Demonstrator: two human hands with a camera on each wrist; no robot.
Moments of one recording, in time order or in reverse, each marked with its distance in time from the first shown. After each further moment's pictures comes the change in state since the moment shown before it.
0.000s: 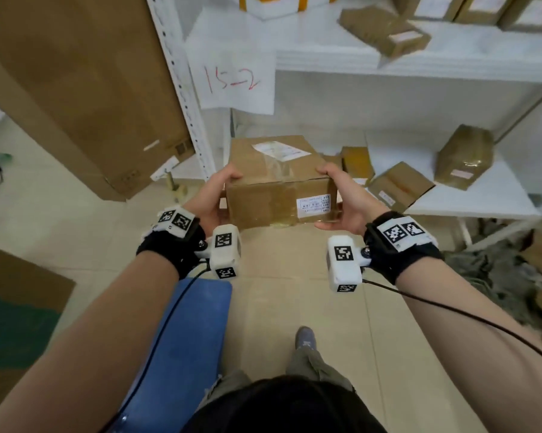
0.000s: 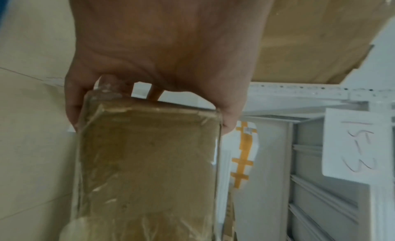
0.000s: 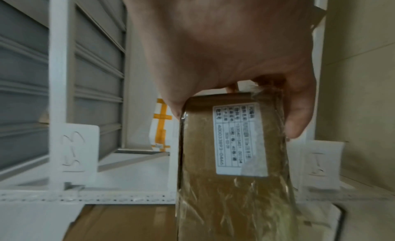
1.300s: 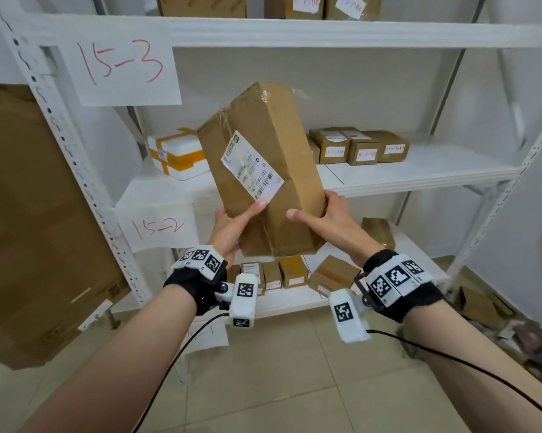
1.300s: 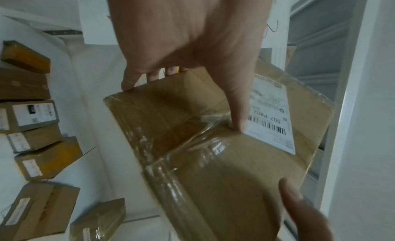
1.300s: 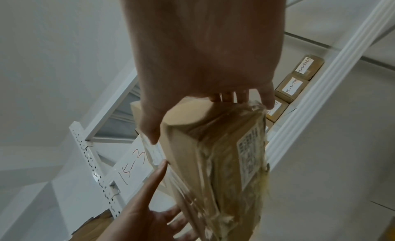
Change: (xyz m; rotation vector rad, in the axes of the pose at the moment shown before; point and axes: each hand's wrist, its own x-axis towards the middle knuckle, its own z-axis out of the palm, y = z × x) left_hand -0.017 0.130 0.206 0.098 -0.191 0.563; right_hand -0.080 -0.119 -0.150 -0.343 0.416 -0.687
